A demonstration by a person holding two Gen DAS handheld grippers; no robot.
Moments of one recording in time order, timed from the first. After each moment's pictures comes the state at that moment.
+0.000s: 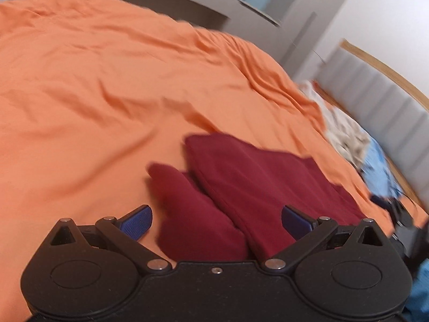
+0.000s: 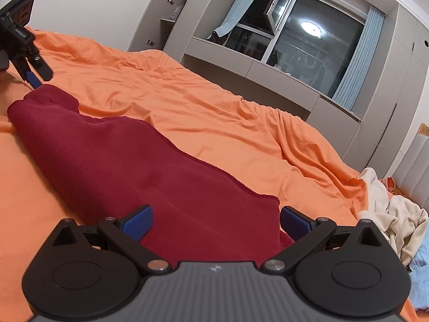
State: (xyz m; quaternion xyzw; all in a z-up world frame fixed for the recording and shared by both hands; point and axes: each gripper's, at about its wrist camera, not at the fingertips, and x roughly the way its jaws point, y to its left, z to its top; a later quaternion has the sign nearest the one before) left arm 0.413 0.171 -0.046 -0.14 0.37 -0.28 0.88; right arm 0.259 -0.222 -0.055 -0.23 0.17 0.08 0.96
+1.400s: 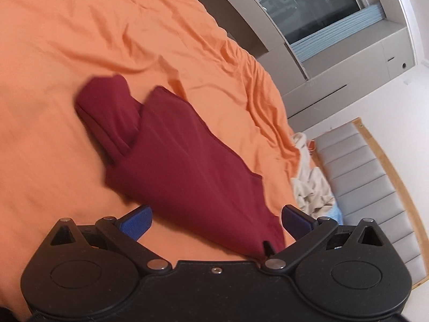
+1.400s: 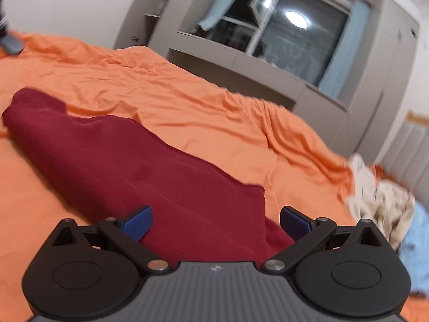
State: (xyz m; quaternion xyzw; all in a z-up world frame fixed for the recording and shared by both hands) left arm 0.289 0.096 -0.041 -0.38 0.35 -0.19 0.83; right arm 0.247 -0.242 -0.045 -0.18 0.20 0.04 0.96
